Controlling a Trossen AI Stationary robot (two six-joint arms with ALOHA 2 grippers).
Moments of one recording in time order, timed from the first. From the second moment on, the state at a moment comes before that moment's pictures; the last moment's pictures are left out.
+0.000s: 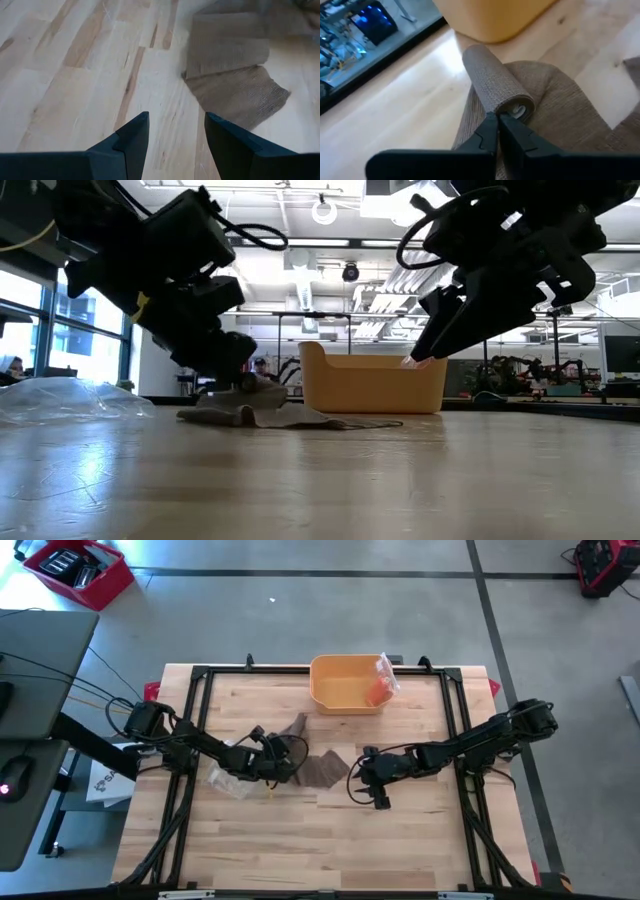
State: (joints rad) left arm -0.19 1.69 0.64 0.06 -0.98 -0.57; right arm 0.22 1.48 0.65 0.07 0.05 0.00
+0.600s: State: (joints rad) left arm -0.34 1.52 0.89 0.07 -1.13 -0.07; right arm 0.22 1.43 0.65 0.04 0.06 0.05
